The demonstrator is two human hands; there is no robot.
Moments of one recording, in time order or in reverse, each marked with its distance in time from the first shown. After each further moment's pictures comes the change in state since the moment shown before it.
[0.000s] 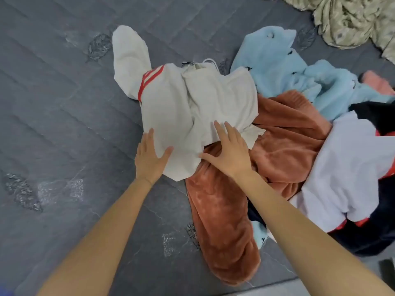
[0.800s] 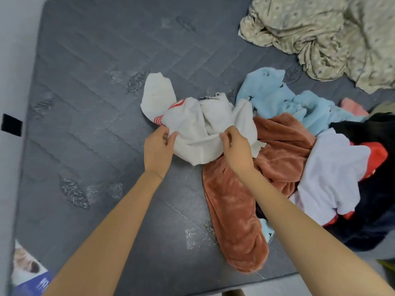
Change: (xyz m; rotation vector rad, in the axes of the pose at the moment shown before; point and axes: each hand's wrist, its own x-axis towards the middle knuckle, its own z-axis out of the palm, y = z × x) left_hand -0.062 0.071 -0.141 -0.266 0.308 0.304; right_hand -0.050 -0.111 -0.078 0.420 0.310 -0.019
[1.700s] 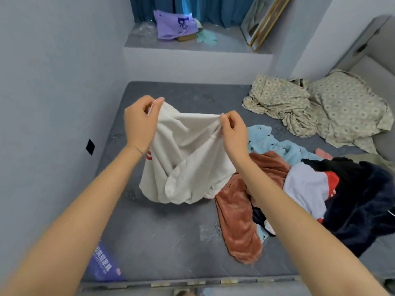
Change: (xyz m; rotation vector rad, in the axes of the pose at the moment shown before) left_hand -0.141 0.196 -0.292 -0.109 0.393 0.360; right_hand -0.190 -0.264 -0.133 0.455 0.198 -0.266
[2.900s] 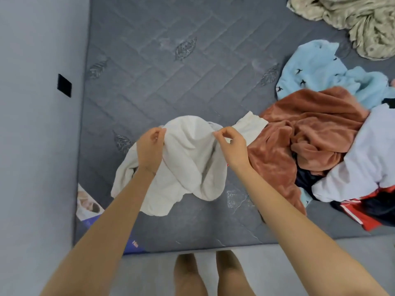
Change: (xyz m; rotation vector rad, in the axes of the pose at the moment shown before) left_hand -0.111 -0.337 0.079 0.138 -0.295 -0.621; right_hand -0.046 0.284 0.168 -0.118 -0.219 0.433
